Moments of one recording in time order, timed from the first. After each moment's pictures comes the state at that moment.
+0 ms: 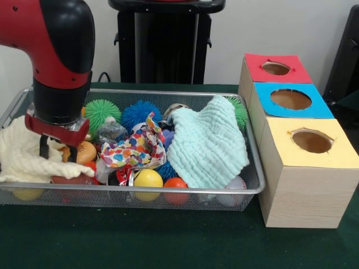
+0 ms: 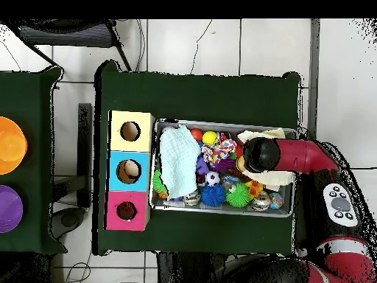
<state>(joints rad) -0.59 -0.40 0.15 1.30 -0.57 0.63 1.95</state>
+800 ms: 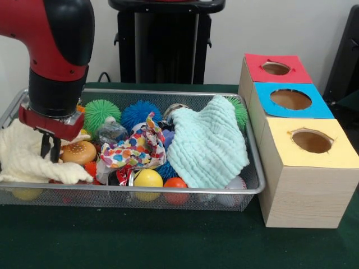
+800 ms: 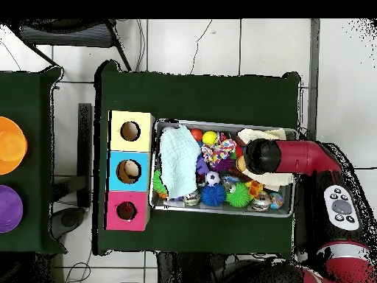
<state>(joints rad) -0.57 -0.44 0.12 1.32 -0.59 0.60 1.95</state>
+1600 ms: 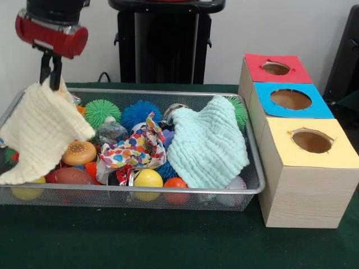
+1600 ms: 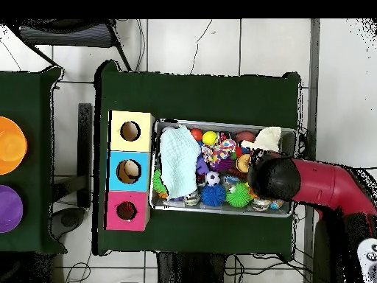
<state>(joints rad) -0.60 -0.81 0.14 1.62 -0.47 0.60 1.95</state>
